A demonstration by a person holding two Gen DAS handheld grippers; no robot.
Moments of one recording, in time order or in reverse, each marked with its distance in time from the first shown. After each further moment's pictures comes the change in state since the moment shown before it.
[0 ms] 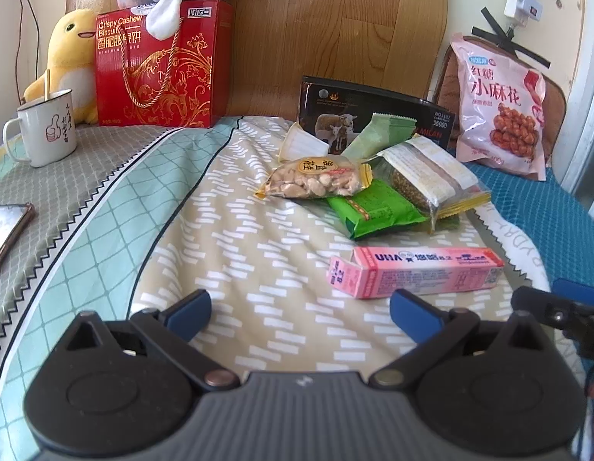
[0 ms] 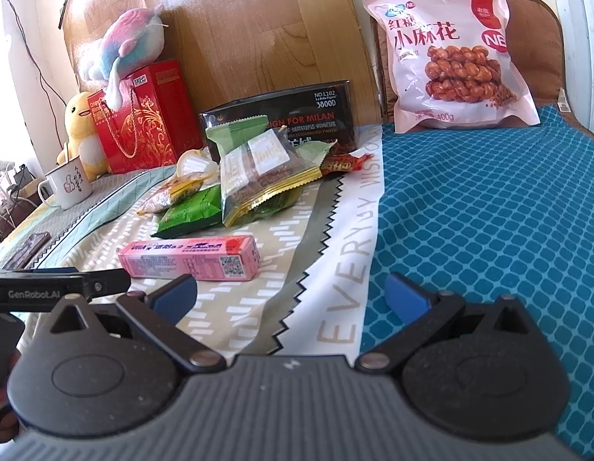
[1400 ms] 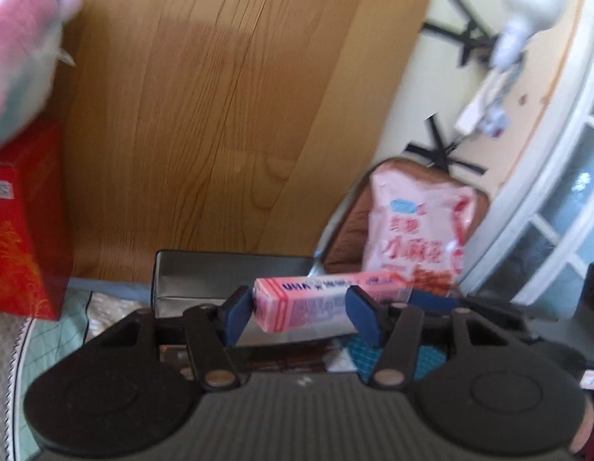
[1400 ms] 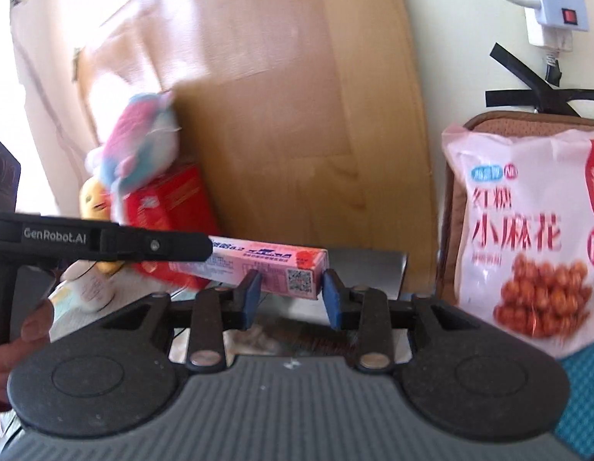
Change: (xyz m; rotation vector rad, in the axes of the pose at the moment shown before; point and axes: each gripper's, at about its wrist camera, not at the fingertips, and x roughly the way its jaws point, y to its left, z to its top) left arm 0.096 -0.038 0.263 0.014 0.048 -0.387; right arm 0.084 -0.009 0.225 -0.070 -0.045 0.151
